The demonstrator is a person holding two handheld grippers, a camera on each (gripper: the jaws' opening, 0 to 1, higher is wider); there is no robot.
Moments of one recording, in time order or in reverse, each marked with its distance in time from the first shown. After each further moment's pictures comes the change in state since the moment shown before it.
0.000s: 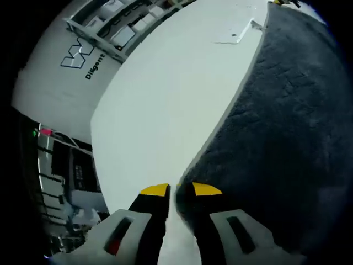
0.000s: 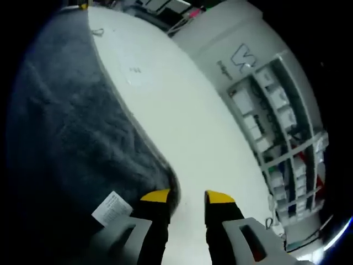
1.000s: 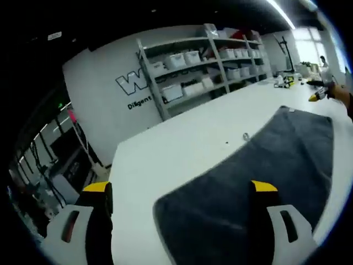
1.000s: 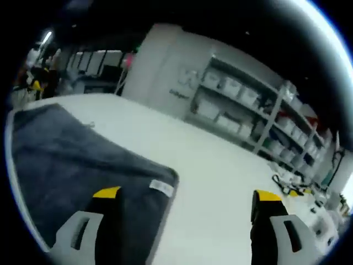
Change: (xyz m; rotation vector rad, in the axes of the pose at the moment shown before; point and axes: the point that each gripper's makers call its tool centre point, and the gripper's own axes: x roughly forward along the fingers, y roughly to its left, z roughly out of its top) left arm -0.183 -0.046 0.008 -0.423 -0.540 0.072; right arm -0.184 0.019 -0.017 0.508 -0.252 -0.069
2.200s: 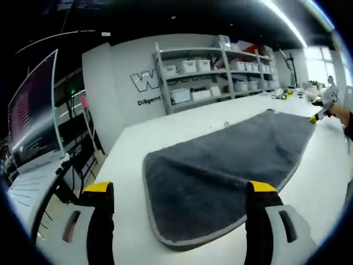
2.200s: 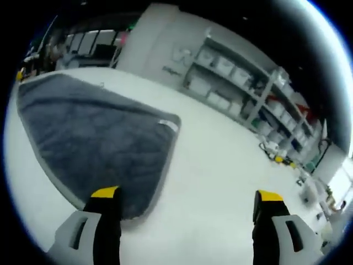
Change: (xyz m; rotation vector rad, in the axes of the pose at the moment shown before) left arm -0.110 -0.043 -0.090 -0.135 -0.042 0.041; right arm -0.075 0.011 -0.103 -0.017 0.176 -0.097
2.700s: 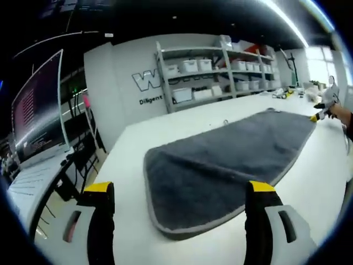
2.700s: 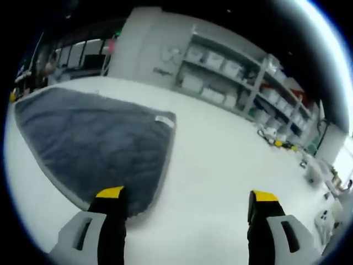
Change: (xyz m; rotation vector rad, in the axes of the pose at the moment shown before) left arm -0.014 -0.005 -0.011 0.000 0.011 0.014; right arm -0.012 0.000 -0.017 0.122 0.010 0.000
